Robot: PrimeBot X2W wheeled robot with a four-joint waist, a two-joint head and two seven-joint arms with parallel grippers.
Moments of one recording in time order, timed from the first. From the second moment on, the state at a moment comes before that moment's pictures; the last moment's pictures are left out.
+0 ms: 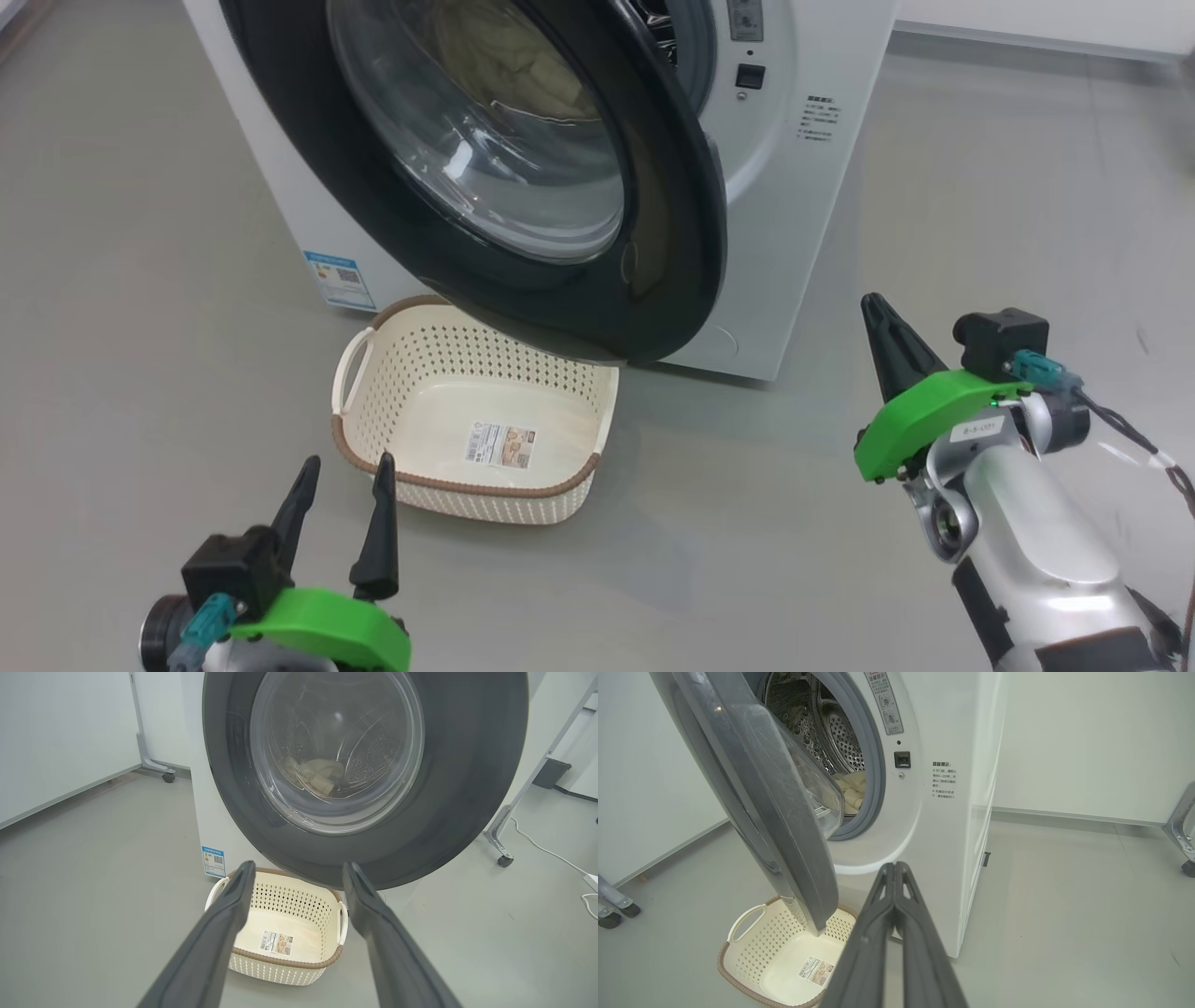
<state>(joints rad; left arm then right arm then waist) -0.10 0.29 -0.43 0.08 -0.50 0.24 -0.18 -0.45 -0.05 0.19 0.67 0.25 0.13 -0.23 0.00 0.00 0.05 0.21</state>
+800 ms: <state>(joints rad) -0.11 0.28 -0.43 0.10 -0.50 0.24 -0.21 -0.73 -0.07 0.31 0.40 0.25 0.13 -0.25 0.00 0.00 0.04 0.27</state>
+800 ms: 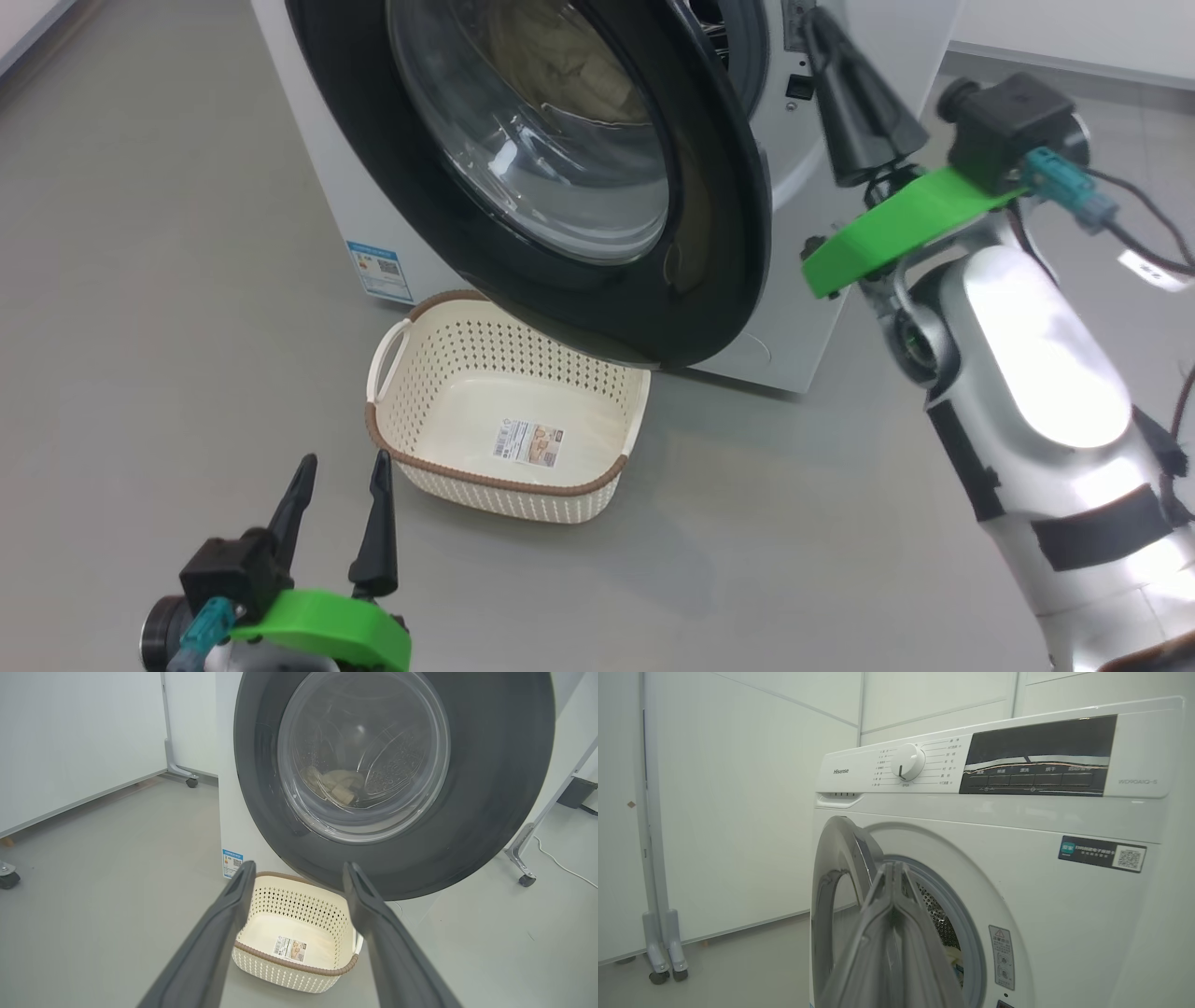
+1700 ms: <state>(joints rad) -0.19 0.23 -0.46 0.15 -0.50 0.22 -0.24 -0.68 -0.07 0.52 0.83 0.40 0.13 -0.24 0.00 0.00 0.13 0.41</state>
